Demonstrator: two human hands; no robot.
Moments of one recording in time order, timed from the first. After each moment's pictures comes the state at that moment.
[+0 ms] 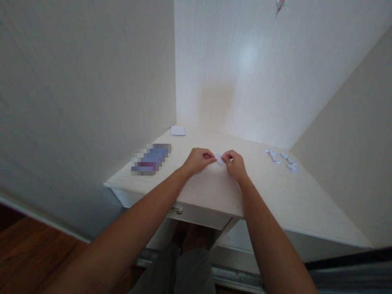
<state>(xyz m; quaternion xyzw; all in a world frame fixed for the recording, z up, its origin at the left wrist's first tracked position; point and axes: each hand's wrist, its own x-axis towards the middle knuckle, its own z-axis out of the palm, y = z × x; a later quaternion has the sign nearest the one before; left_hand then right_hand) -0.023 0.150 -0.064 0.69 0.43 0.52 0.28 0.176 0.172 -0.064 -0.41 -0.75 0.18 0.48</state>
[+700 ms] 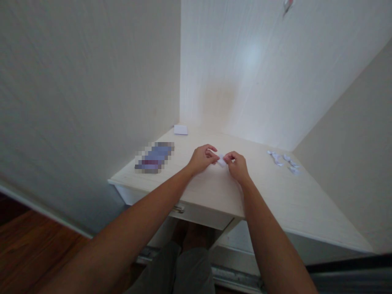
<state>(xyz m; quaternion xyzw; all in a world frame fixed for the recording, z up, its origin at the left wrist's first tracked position) -0.013 0.152 -0.070 0.60 0.37 0.59 0.40 0.176 0.169 -0.062 -0.41 -0.75 0.18 0.48</state>
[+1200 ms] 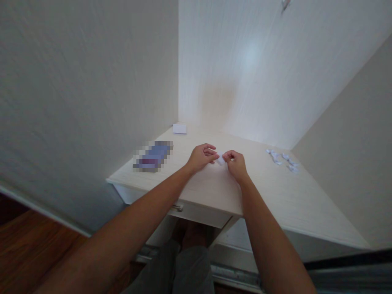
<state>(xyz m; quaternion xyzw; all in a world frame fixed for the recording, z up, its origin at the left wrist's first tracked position) -0.009 0.153 -0.070 0.57 0.38 0.59 0.42 0.173 0.170 -0.063 -0.43 -0.73 0.20 0.49</state>
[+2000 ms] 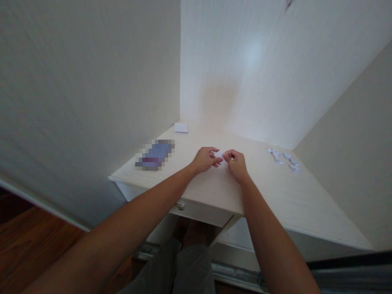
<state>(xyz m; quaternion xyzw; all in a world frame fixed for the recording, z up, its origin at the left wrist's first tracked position) 0.001 0.155 -0.077 0.58 0.40 0.54 0.46 0.169 0.170 -0.066 -0.41 -0.72 0.24 0.50</state>
